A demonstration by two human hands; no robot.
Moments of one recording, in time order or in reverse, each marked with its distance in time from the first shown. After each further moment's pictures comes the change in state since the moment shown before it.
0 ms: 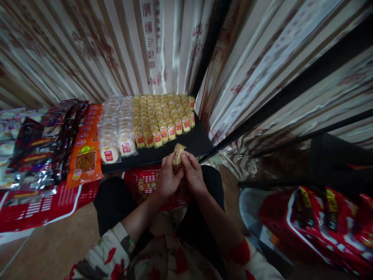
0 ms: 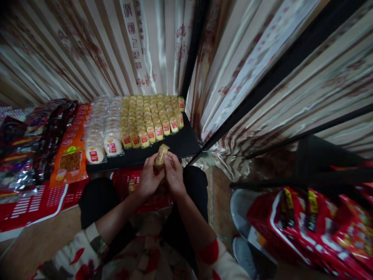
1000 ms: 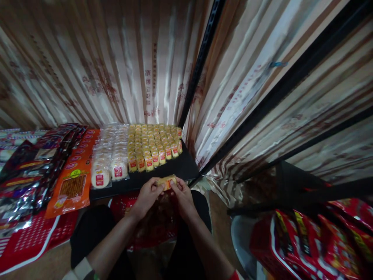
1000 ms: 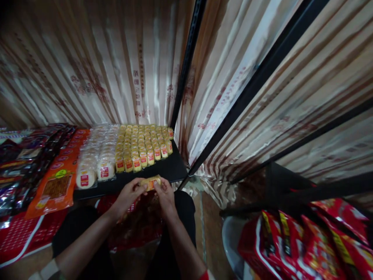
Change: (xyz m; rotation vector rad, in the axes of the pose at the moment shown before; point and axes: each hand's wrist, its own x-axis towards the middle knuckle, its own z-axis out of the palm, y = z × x) left_hand 0.014 0.024 -0.045 -0.453 -0.210 -0.301; right_hand 0.000 -0.007 -0.008 0.118 -0.018 0.096
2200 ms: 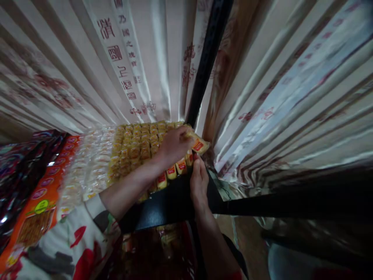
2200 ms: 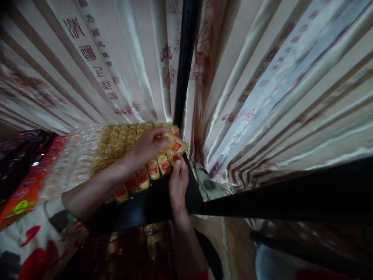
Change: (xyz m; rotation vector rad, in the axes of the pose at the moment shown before) left_hand 0.217 0.120 0.065 0.540 0.020 0.552; right_hand 0.184 -0.023 -0.016 -0.392 0.353 -0.420
